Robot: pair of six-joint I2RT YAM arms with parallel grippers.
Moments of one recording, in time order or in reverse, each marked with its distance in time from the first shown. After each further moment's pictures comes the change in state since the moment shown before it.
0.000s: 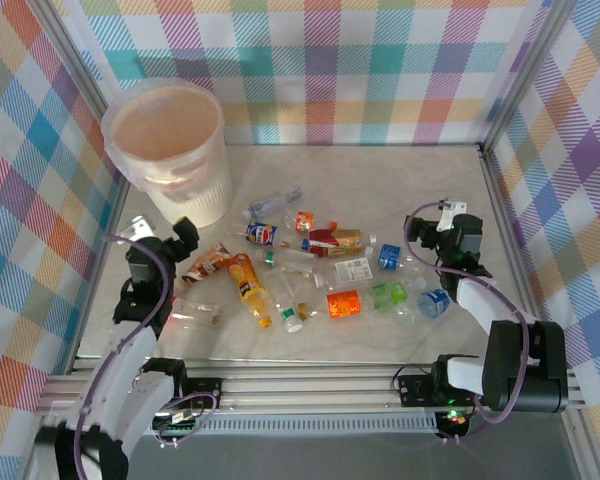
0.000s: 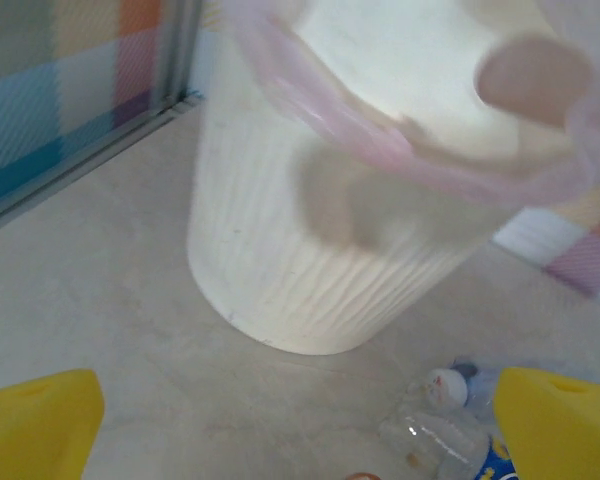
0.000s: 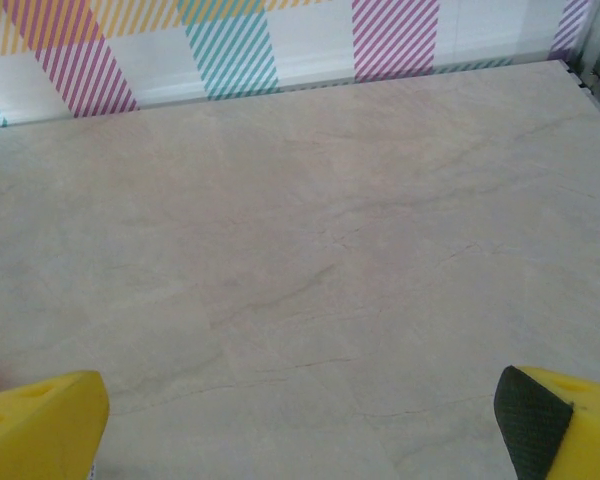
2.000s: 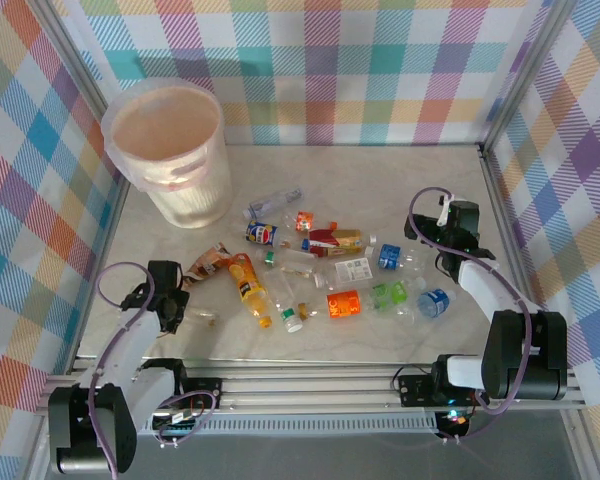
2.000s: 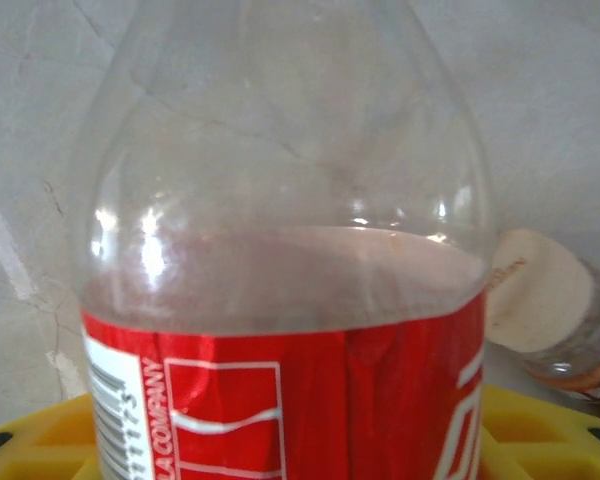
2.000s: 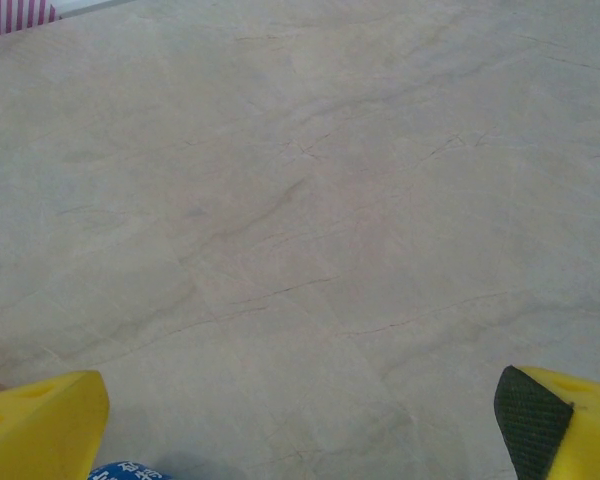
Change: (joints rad) left arm 0.103 0.198 -0.090 -0.549 0.124 -0.732; right arm 0.008 0.066 0.158 -0.327 0.052 0.073
